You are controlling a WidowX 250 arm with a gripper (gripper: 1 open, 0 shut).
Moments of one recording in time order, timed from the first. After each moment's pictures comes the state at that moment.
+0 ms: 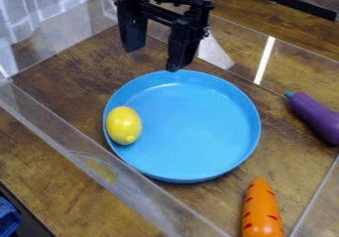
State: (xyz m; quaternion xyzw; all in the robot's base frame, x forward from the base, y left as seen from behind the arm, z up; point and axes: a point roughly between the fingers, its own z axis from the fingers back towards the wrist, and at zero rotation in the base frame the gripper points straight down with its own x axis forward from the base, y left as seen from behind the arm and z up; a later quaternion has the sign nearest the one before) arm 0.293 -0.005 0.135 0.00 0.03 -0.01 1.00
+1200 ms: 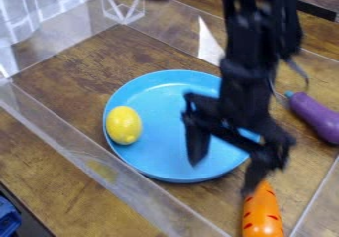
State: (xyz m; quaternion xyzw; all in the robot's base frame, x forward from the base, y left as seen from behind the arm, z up) arm 0.274 -0.115 0.055 -0.03 0.03 -0.02 1.00
